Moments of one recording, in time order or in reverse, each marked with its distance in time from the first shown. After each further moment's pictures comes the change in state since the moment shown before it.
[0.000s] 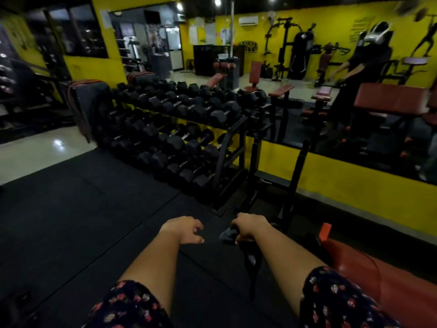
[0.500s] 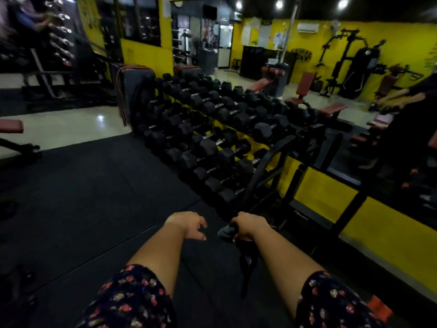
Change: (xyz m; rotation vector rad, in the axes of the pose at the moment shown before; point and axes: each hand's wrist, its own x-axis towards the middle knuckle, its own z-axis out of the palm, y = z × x) left_hand 0.130 -0.152 -0.071 -0.017 0.014 -0.094; right_hand 0.218 -0.042 -0.105 -0.086 0.005 -0.121
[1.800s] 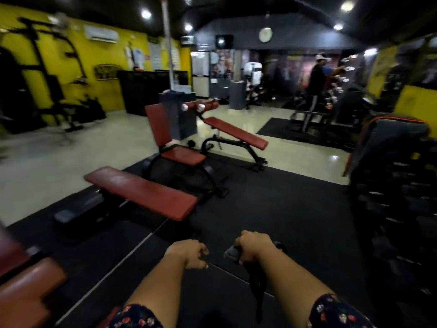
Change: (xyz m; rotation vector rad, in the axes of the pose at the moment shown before) left_hand -0.050 -0.222 0.011 -0.616 0.202 -1.166; right_hand 0.306 -0.270 -0.165 -0.496 0.098 -1.127
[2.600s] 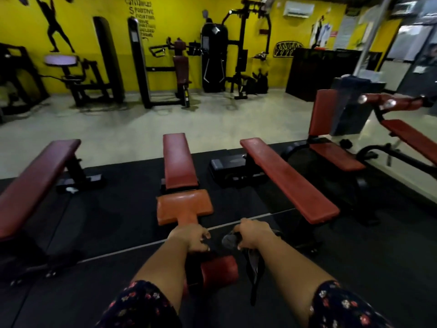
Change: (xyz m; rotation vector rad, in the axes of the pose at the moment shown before) left_hand -0.267 -0.259 0.083 -0.393 0.129 -0.692; right_hand 0.069 -0.388 -0.034 -0.293 0.014 -0.720
